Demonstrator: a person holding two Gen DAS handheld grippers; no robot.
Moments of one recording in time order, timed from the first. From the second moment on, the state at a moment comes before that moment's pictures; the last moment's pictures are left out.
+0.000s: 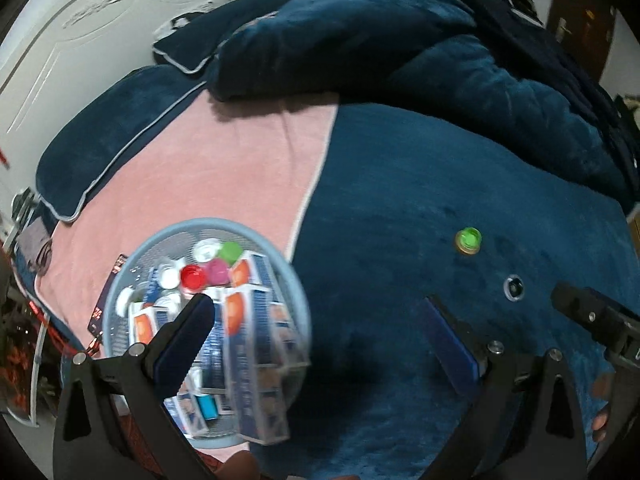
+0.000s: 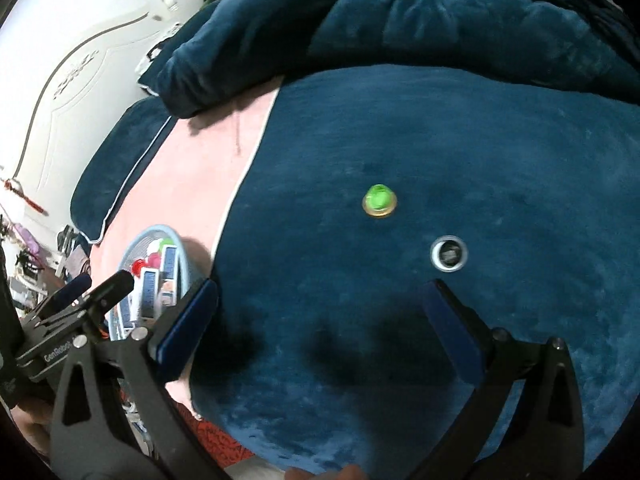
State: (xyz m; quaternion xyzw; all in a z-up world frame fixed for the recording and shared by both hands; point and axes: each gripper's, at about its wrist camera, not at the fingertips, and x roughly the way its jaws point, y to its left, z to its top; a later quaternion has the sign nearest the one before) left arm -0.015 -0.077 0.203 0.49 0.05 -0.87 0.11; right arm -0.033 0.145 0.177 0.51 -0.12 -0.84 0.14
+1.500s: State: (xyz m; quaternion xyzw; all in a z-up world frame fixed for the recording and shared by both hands) left arm -0.100 -0.020 0.129 0.53 -0.01 -0.84 0.04; right arm -0.109 0.211 0.045 0.58 -0.30 -0.74 0.18
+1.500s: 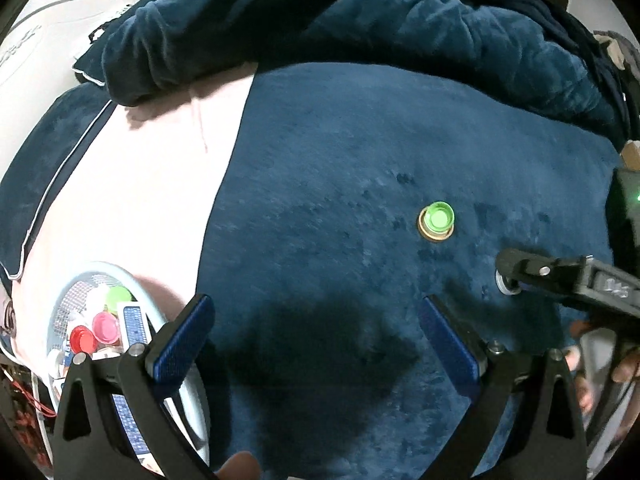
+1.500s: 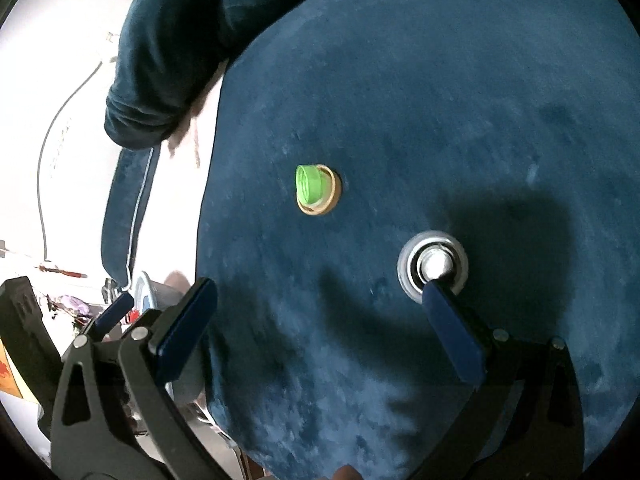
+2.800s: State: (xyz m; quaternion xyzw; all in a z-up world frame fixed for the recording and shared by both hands) left arm -0.103 0.057 0.086 0.59 -0.02 -0.81 -0.05; right arm -0.058 0.266 0.092 0.62 -0.20 -0.76 0.04
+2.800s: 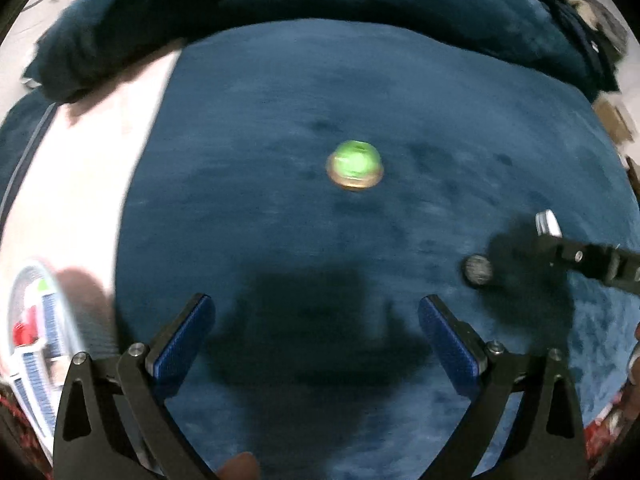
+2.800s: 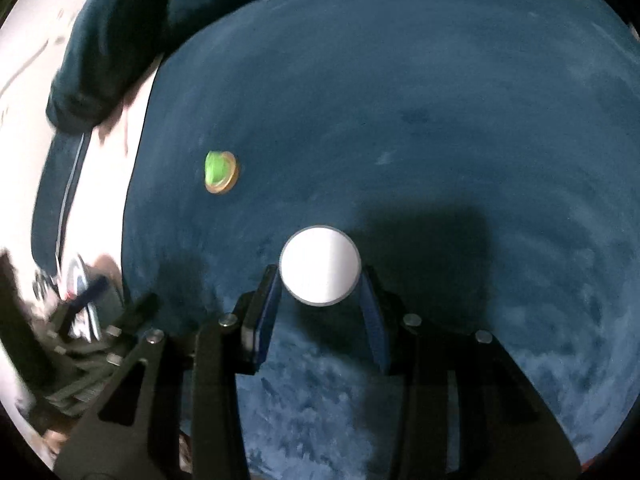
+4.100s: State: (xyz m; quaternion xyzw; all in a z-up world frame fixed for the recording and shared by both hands) left arm -0.120 0.095 0.059 0.56 -0.01 -0.82 -0.13; right arm -0.077 0.263 0.058 0.64 -0.12 -0.76 -0.04
